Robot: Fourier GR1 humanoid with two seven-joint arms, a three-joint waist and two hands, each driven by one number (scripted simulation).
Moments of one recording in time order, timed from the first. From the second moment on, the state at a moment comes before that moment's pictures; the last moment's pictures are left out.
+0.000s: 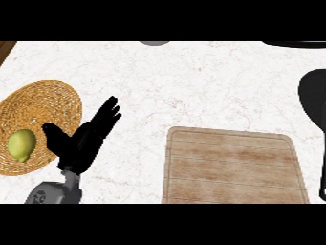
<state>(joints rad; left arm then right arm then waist) -0.11 0.14 -0.21 -1.55 0.27 -0.01 0.22 -0.72 -0.30 -0.55 -0.97 1.85 -0.39 1.14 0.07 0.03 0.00</state>
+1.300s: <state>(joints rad) -0.10 0.14 -0.19 -1.57 0.27 0.00 0.22 -0.66 -0.46 -1.03 -0.49 1.62 -0.93 0.93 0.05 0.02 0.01</state>
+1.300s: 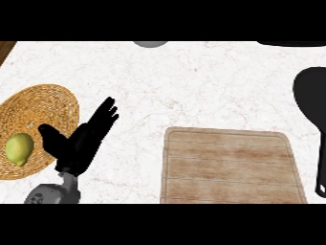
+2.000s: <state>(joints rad) -0.06 0.15 -0.16 -1.58 0.28 -0.01 0.23 -0.65 -0.30 -0.96 -0.69 1.05 -1.22 0.52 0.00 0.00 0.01</state>
